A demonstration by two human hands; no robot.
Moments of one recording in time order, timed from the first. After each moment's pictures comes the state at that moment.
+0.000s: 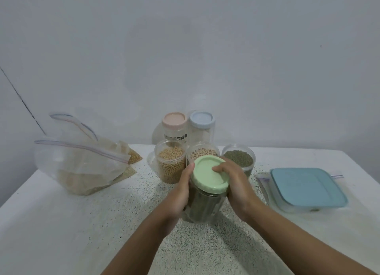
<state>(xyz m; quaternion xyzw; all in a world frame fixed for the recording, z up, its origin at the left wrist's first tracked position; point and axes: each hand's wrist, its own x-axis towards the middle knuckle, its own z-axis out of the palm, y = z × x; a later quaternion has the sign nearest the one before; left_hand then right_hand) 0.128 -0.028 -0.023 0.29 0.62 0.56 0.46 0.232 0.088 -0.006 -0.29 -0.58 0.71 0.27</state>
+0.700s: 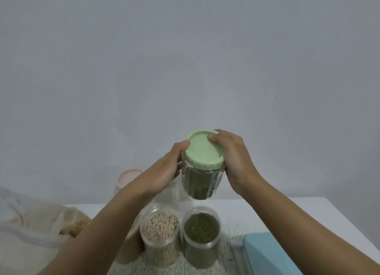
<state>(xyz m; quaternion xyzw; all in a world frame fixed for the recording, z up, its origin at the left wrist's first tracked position) 0.098 0.135 0.129 0.44 0.67 0.50 0.34 0.222 0.254 0.139 -0.21 -0.64 0.63 0.39</state>
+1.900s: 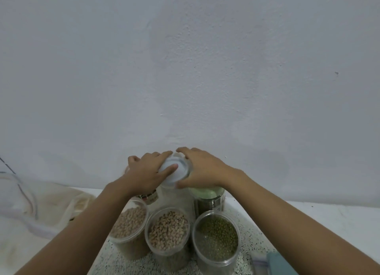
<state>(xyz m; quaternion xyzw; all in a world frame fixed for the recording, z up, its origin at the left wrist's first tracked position) -0.028 0.166 0.043 0.47 0.88 0.07 0.04 0.104 0.314 0.053 -0.11 -0.96 0.24 0.05</state>
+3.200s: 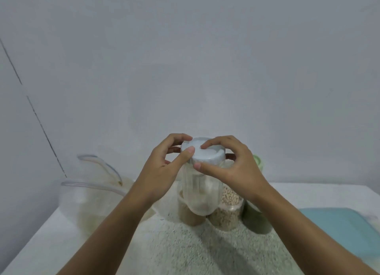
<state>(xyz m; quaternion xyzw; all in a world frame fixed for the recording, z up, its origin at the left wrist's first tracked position) 0.017 -0.053 0.112 0.48 0.65 0.59 0.10 0.159 0.081 0.111 -0.14 -0.81 0.42 0.39</state>
